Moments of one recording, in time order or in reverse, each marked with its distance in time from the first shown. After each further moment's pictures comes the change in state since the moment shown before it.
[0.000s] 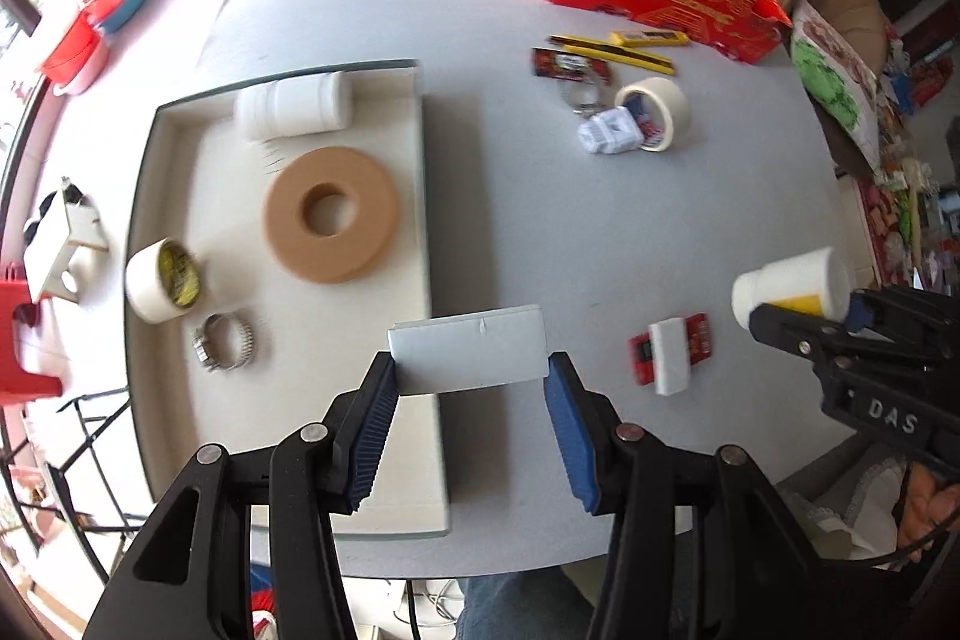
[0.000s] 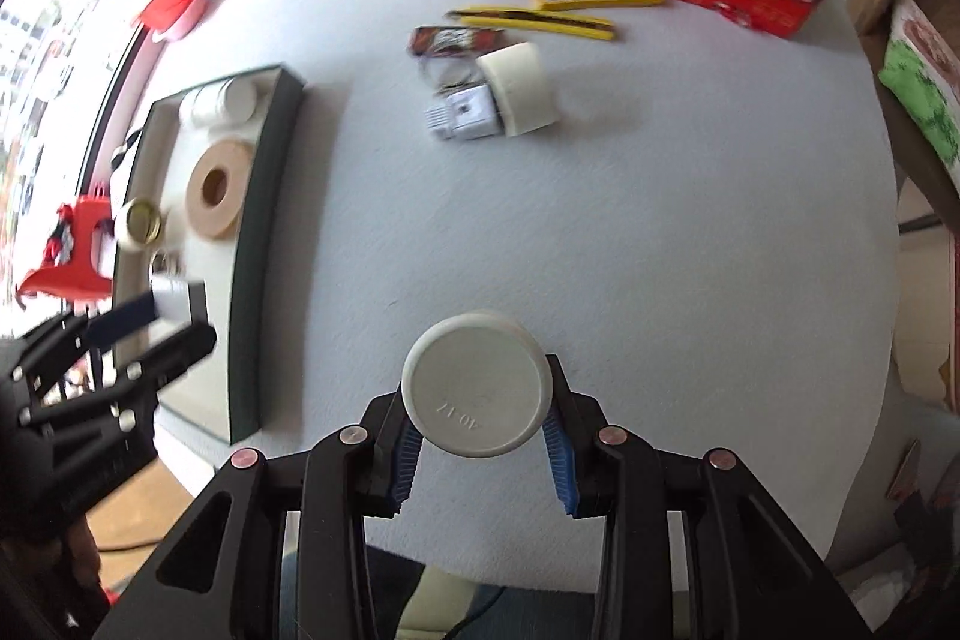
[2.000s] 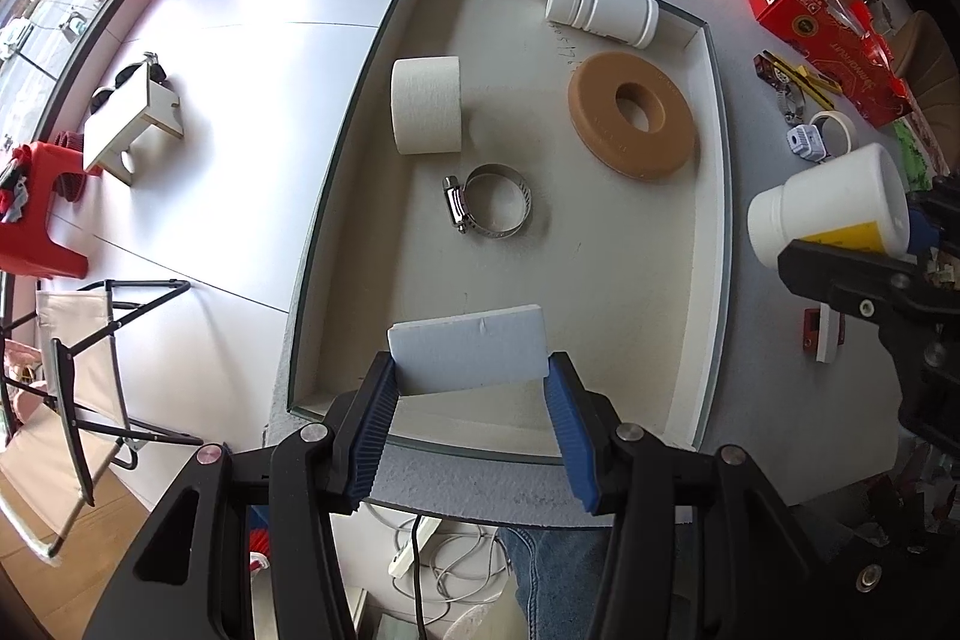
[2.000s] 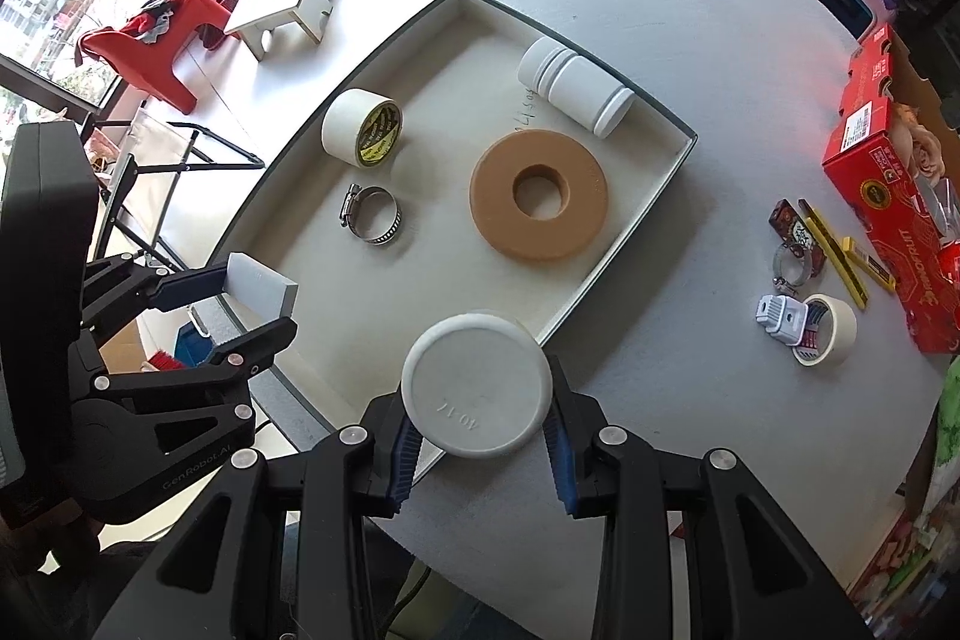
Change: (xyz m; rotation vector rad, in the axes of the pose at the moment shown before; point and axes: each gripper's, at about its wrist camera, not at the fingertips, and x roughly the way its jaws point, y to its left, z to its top) left arm 0.007 0.135 -0.071 -0.223 0.039 0.077; right arm 0.030 0.206 0.028 -0.516 0.024 -0.002
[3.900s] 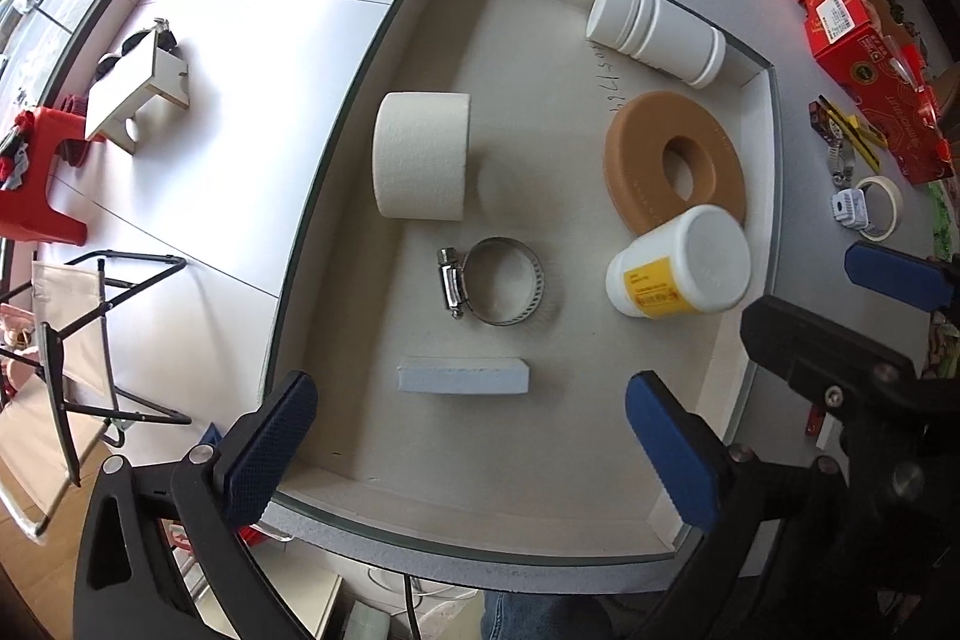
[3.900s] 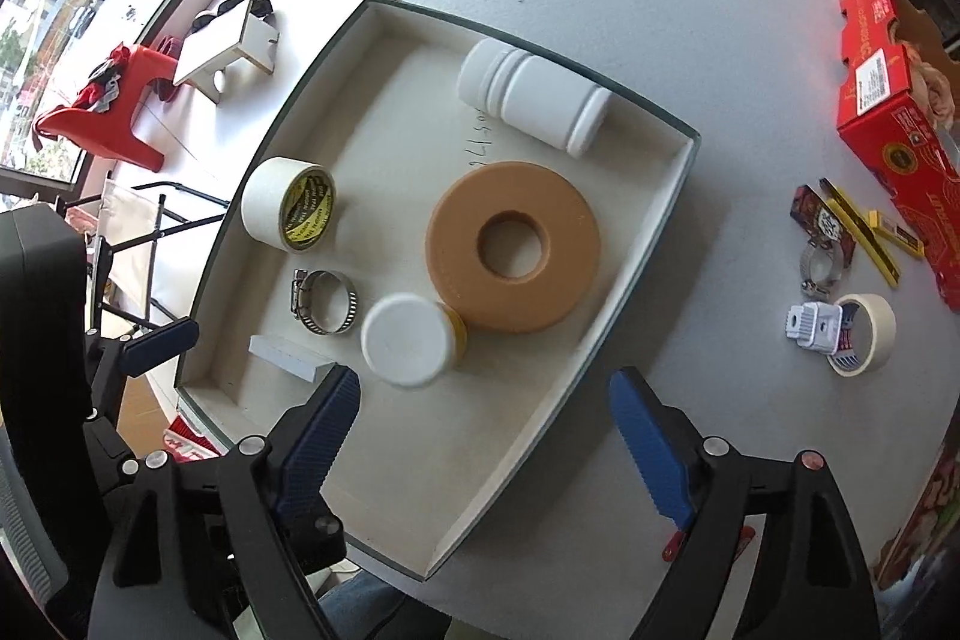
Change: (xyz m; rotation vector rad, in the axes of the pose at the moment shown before) left arm 0.030 0.007 0.041 -0.082 0.052 0.006; right arm 0.029 -0.028 0.033 0.216 0.033 0.013
